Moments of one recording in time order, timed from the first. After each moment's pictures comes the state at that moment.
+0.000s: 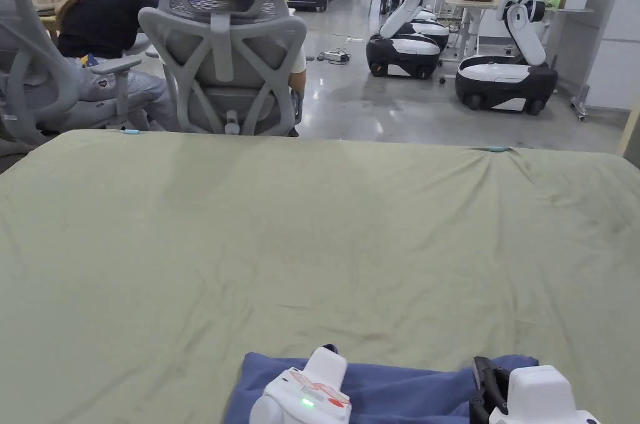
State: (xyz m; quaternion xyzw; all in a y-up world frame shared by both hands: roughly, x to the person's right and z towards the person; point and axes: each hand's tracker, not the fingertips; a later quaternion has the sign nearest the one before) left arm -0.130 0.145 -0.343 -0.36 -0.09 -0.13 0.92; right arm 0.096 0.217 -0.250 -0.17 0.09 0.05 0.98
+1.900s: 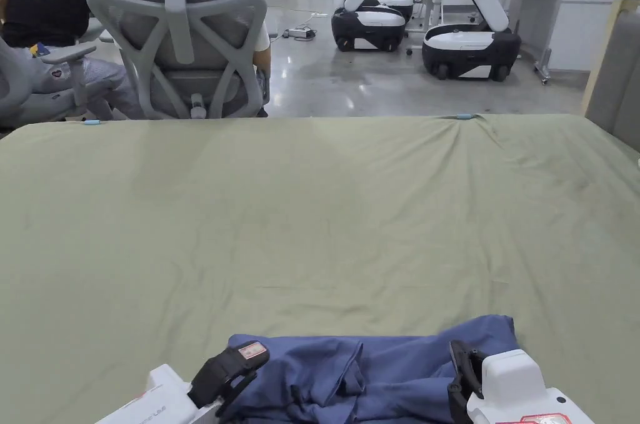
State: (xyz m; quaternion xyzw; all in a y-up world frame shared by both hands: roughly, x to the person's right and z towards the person) left arm -0.295 0.090 -0.326 -0.31 -0.16 0.59 0.73; right arm 0.095 0.197 -0.238 -0.16 0.09 0.07 0.98
